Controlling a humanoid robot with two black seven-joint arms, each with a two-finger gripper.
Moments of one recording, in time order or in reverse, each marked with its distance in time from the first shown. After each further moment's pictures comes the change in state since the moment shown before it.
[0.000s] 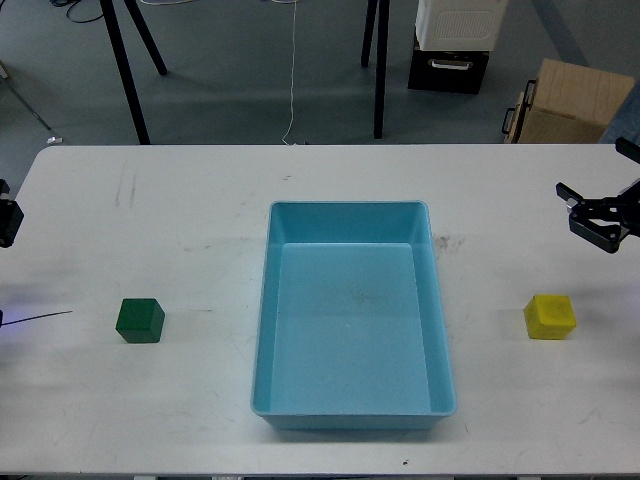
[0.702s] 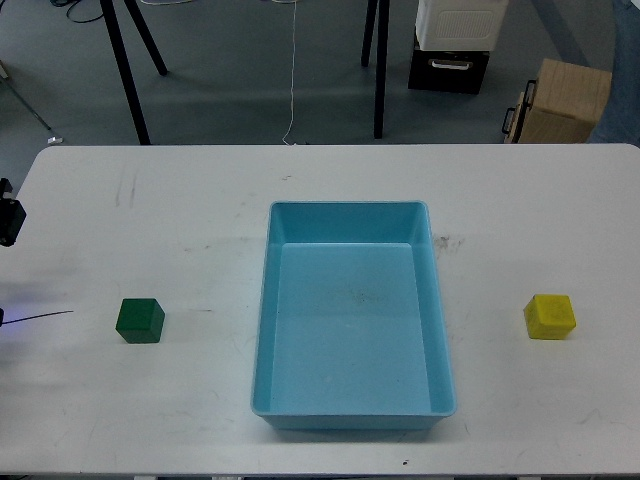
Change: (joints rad) left arm -0.006 0.003 0.008 0.000 0.002 0.006 0.000; right arm 0.009 -0.284 -0.027 -0.087 -0.461 -0.167 0.003
